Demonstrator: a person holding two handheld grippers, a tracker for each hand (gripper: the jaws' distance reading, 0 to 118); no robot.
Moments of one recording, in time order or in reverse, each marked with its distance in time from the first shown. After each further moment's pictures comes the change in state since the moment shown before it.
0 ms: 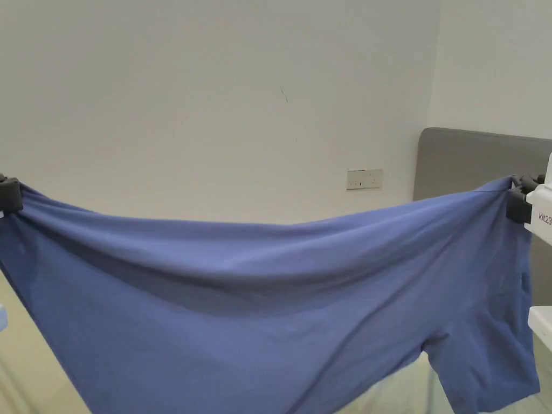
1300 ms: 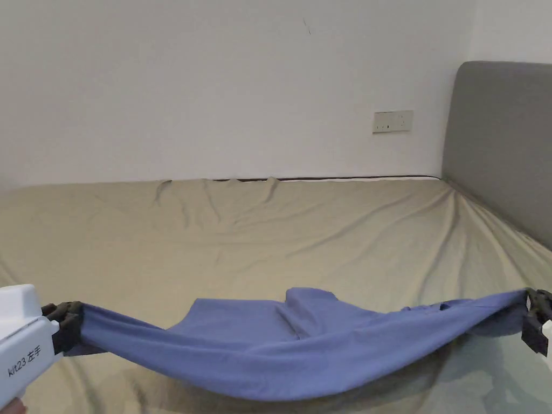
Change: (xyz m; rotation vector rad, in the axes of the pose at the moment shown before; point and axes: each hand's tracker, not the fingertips) left arm 0.007 -0.218 0.056 -0.282 -0.099 0.054; right arm -0.015 -0.219 0.066 -0.214 0.056 -0.049
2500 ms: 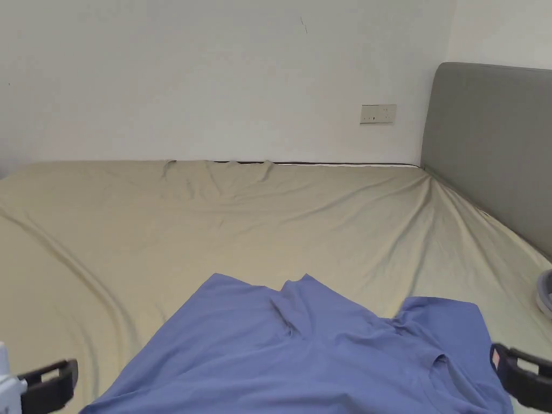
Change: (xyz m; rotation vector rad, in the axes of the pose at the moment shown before) left arm -0.047 -0.108 0.184 -0.103 0.123 0.034; right arm 0.030 -0.023 0.222 -0.150 0.143 -0.107
